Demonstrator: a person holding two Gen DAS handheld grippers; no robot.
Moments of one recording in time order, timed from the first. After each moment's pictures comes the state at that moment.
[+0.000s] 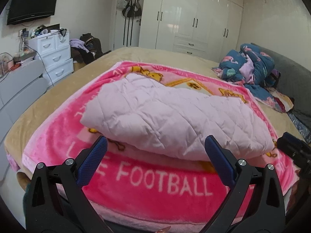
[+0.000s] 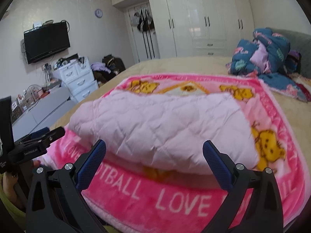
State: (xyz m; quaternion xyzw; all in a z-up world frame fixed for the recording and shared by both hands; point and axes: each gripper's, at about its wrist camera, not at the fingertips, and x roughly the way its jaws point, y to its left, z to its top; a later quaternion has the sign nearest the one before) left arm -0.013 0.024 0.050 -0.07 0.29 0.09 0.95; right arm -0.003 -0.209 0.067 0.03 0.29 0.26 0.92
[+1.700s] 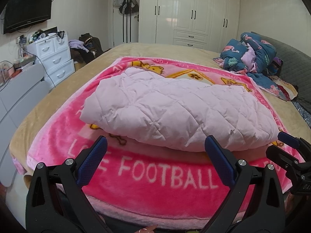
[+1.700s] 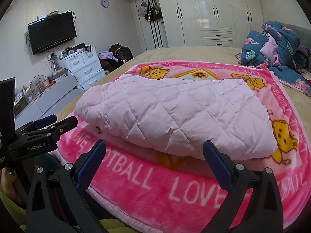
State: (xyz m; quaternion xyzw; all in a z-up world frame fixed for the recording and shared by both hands) left arm -0.011 0.015 0.039 -0.04 0.31 0.10 0.95; right arm -0.007 -0.191 0.050 0.02 0.31 0.28 0.91
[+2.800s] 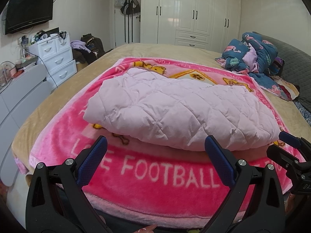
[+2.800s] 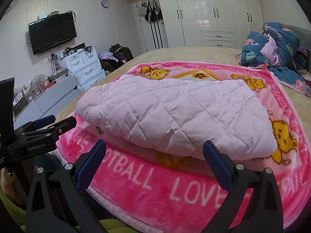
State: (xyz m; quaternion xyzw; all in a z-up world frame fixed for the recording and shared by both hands) left arm -0.014 0.022 0.040 -0.04 0.31 0.10 0.94; right arm -0.007 -0.191 0.050 0.02 0.31 0.28 0.91
